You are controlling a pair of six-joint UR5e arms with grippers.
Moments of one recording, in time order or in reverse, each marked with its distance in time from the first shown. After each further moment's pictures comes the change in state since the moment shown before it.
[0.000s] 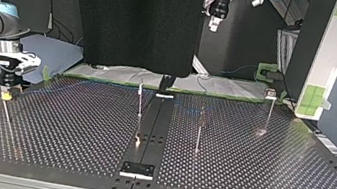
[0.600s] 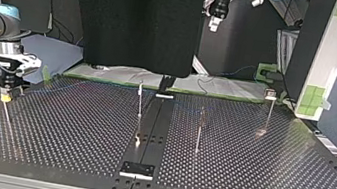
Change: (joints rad) left arm 0.000 0.000 0.000 0.000 -0.001 0.000; right arm 0.003 0.002 -0.001 -0.030 0.001 0.008
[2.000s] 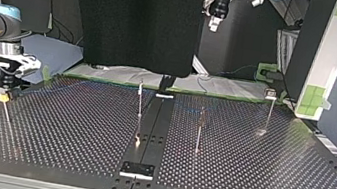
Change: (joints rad) left arm 0.000 0.000 0.000 0.000 0.001 0.000; right arm 0.005 0.000 0.000 0.000 0.049 -0.002
